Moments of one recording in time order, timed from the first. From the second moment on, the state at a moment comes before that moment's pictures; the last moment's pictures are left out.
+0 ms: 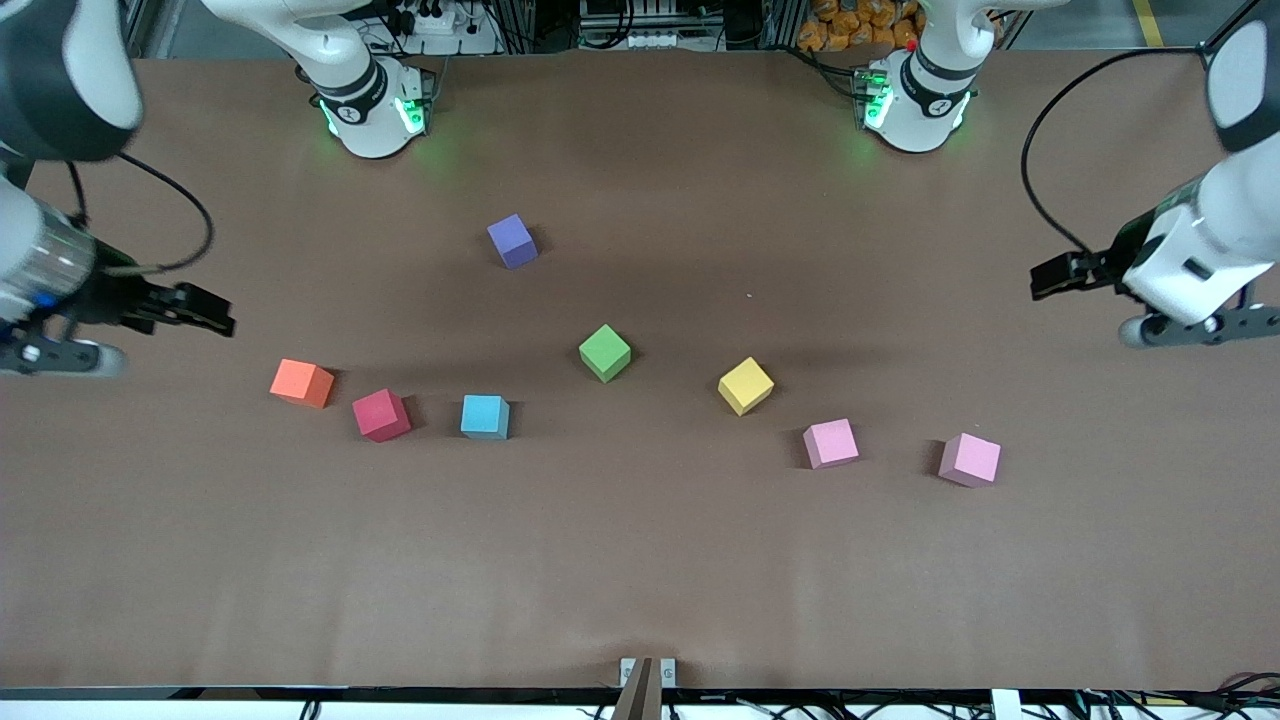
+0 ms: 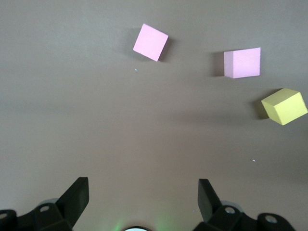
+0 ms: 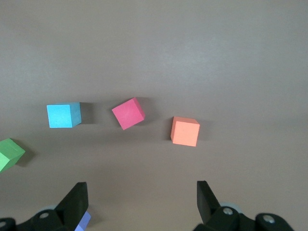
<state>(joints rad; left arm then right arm) -0.07 0.12 -0.02 -1.63 0.00 1.58 -0.15 0.17 0.16 -0.13 -1.57 0.04 1.66 0.08</state>
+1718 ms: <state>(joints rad) -0.30 0.43 -0.04 -1.73 0.00 2.05 -0.67 0.74 0.02 -0.09 -2.43 0.13 2.15 0.08</state>
